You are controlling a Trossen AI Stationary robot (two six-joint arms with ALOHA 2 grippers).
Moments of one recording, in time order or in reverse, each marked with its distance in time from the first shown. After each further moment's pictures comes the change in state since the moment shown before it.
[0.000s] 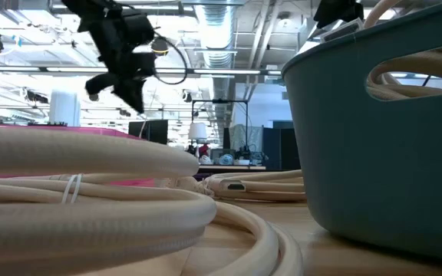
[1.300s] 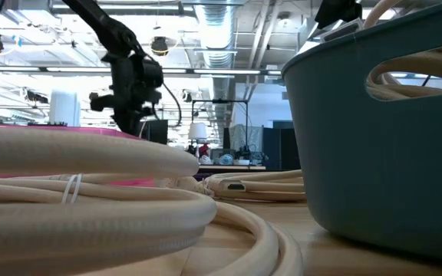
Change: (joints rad) left arm 0.192 0.366 0.206 -0.222 0.157 0.032; right arm -0.004 0.000 0.000 -0.009 -0.003 -0.077
